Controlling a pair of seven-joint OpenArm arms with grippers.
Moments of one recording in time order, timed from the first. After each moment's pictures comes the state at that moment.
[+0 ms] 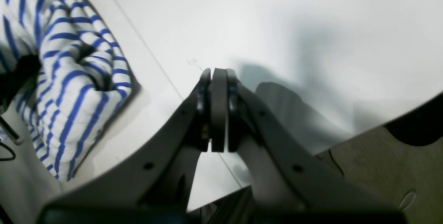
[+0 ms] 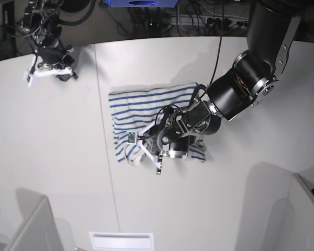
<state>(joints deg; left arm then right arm) -37.4 -9.1 59.8 59.3 6.6 -38.9 35.1 -30.0 5.2 16.2 113.0 40.7 -17.6 -43.9</state>
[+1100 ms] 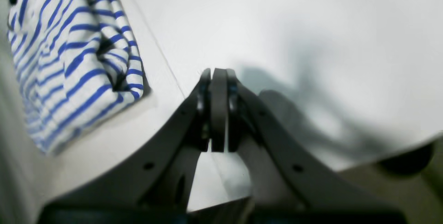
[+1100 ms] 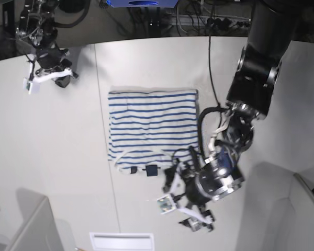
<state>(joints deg) -31.8 -12.5 20.9 91.4 6.8 -40.1 45.6 -29.1 8.1 16.1 112.9 36.4 -8.1 -43.7</state>
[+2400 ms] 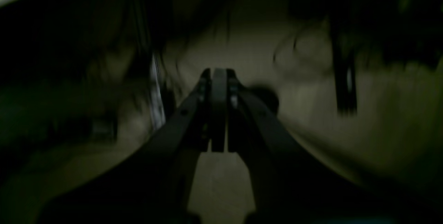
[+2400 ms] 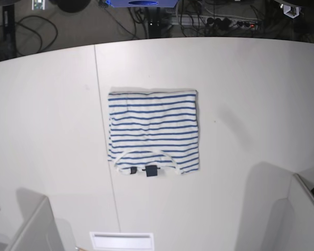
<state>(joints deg) 49.0 -21.3 -26.8 62.0 3.7 -39.4 -46.4 -69.4 3.4 18.8 111.4 12.6 7.8 -20.8</state>
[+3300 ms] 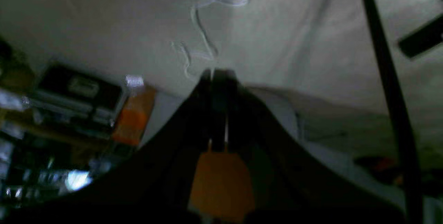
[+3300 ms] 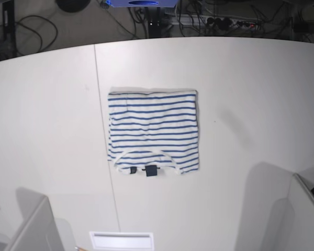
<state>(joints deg) 25.0 -15.9 -24.0 3.5 3.6 -38.6 -46.3 -23.4 15.5 -35.1 36.4 12.7 7.9 -27.0</state>
